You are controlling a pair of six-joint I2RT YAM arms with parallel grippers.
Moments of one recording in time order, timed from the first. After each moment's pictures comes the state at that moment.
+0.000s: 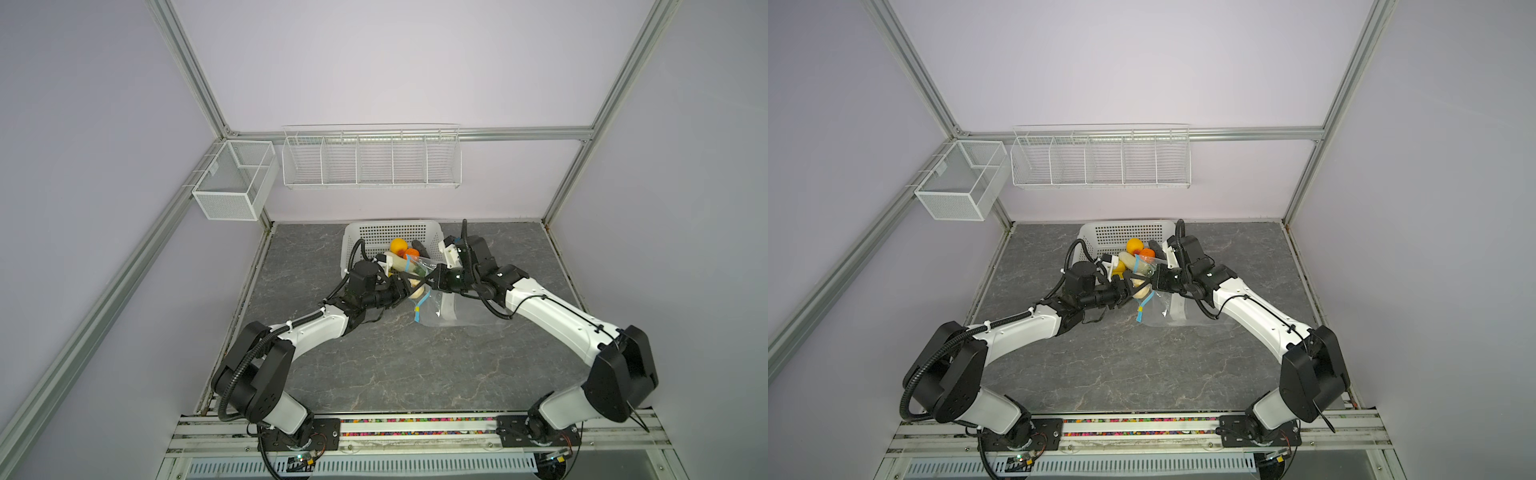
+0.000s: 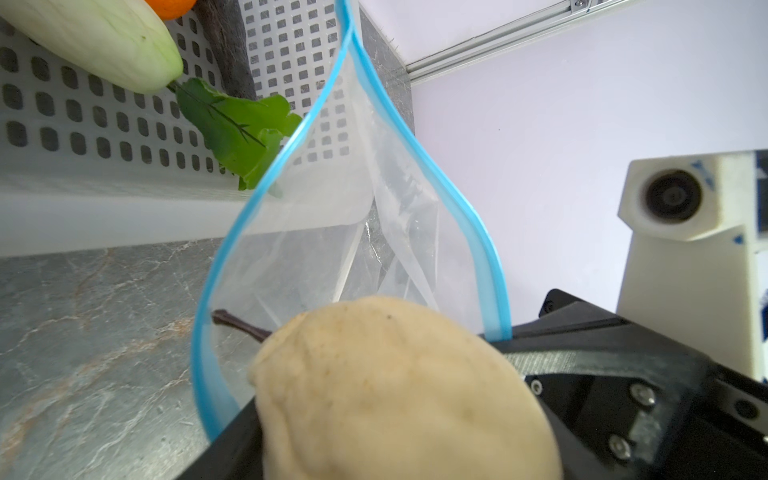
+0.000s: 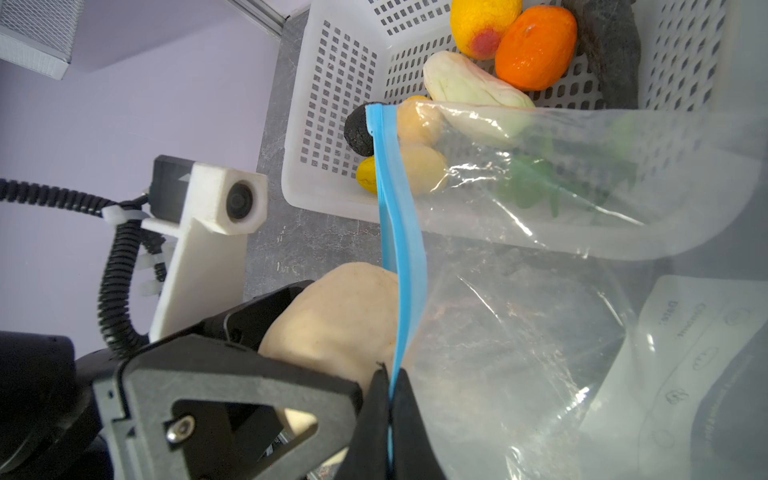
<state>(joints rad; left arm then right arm) -0.63 1.54 0.83 0.35 0.51 -1.07 0.59 1.51 1.22 -0.43 -0.32 0.67</state>
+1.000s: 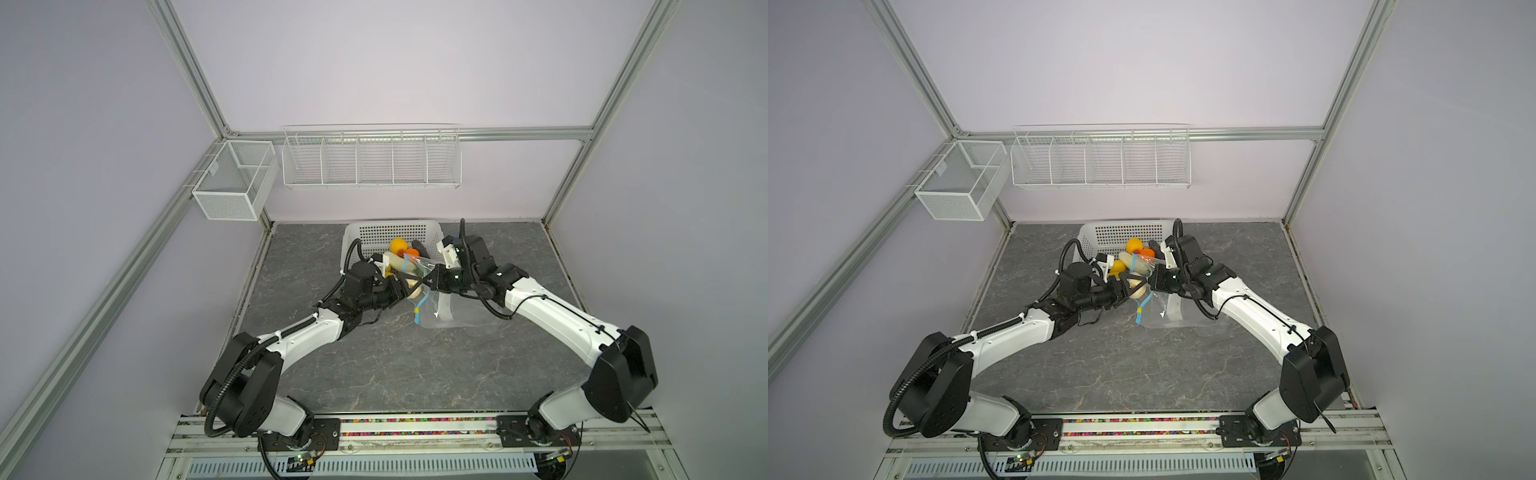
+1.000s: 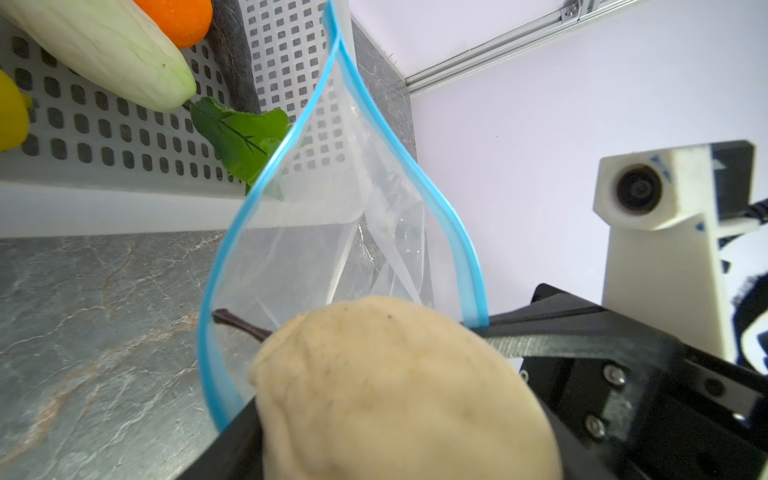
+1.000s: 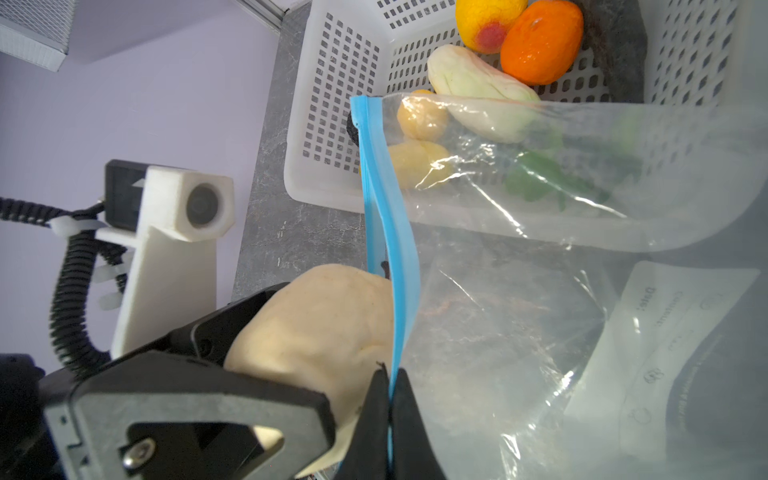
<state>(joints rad) -0.63 1.45 0.80 0.29 0.47 -1.04 0.61 1.51 1.24 -0.47 -0.30 0.67</state>
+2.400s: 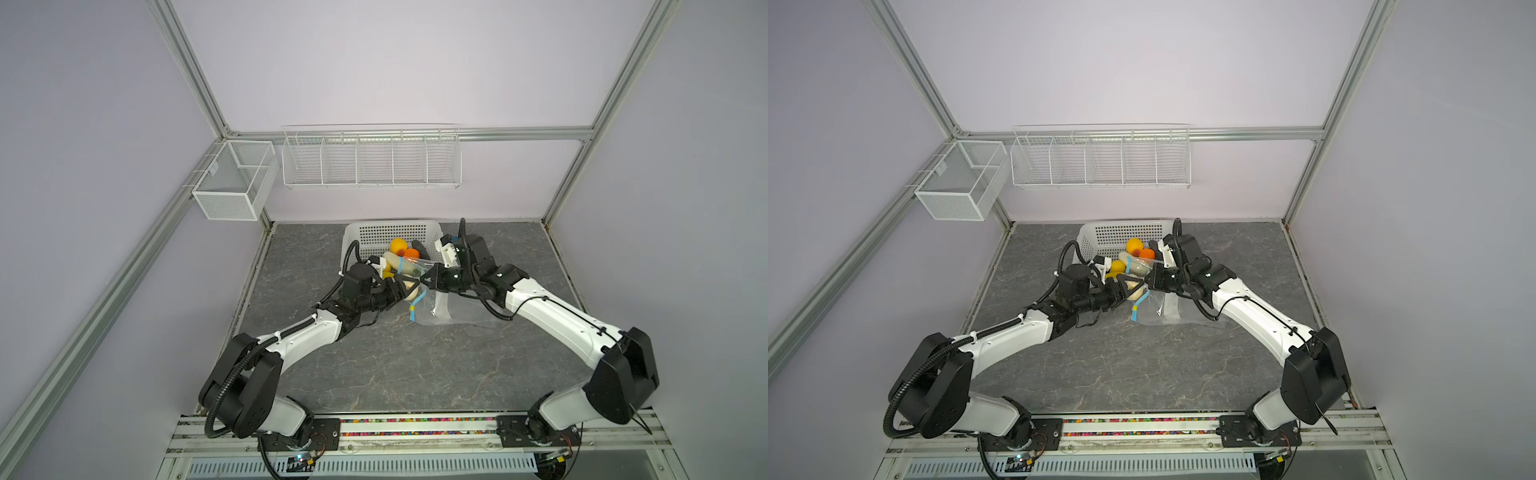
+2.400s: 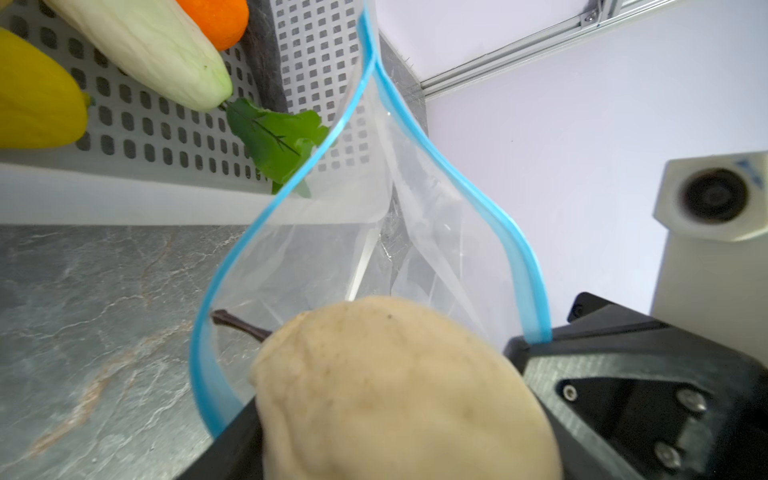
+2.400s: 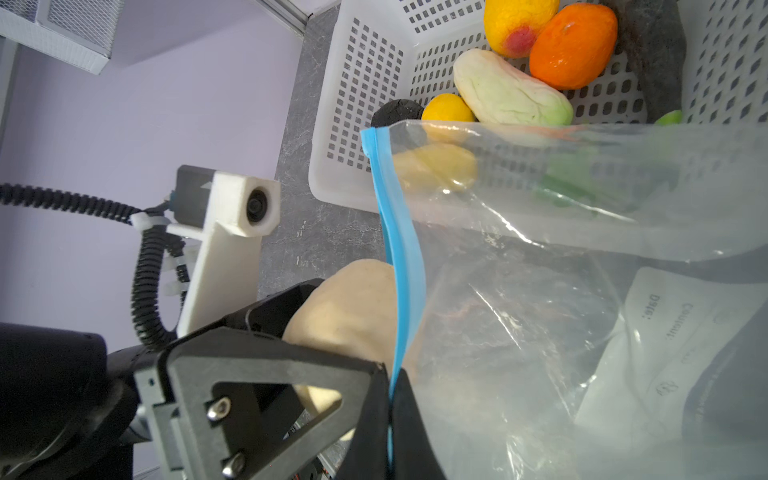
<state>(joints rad) -0.62 1.45 0.79 0.26 0.45 -1.03 0.62 1.50 1.24 -0.43 -0.34 0.68</state>
